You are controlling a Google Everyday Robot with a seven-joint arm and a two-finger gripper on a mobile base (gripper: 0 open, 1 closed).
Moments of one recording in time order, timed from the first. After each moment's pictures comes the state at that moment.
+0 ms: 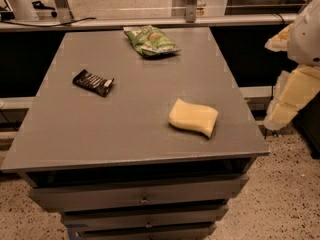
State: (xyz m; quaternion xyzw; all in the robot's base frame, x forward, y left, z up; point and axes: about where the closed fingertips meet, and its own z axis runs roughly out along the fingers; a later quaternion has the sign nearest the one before) arm 0.446 -0.203 0.974 -0.60 0.78 -0.01 0.18
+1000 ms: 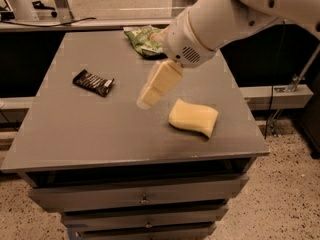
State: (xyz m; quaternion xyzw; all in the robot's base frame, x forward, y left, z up) arm 0.516 0.019 0.957 -0.62 0.68 0.16 0.35
